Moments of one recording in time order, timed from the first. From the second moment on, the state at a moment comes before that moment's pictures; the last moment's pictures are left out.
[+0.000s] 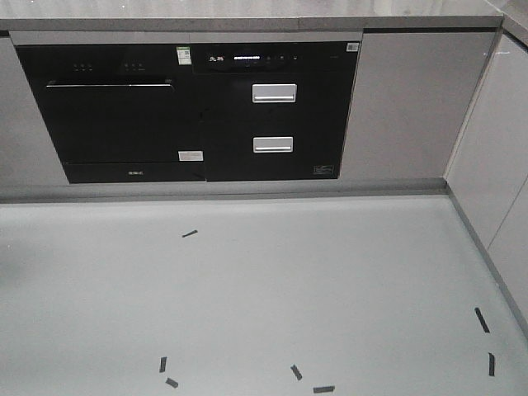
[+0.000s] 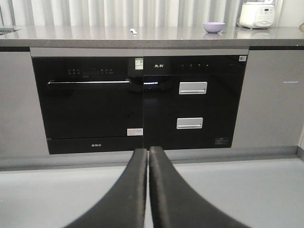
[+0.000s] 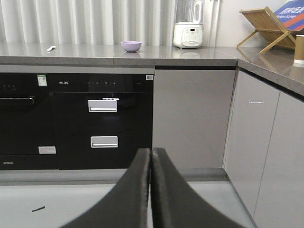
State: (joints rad) left arm -0.04 -0.01 0.02 0.09 0.17 -0.18; right arm -0.05 -0.01 0.03 -0.06 0.09 0.05
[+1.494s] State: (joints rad) left arm -0.04 -0.01 0.02 0.09 0.17 -0.18; right arm -0.05 -0.01 0.03 -0.06 0.09 0.05
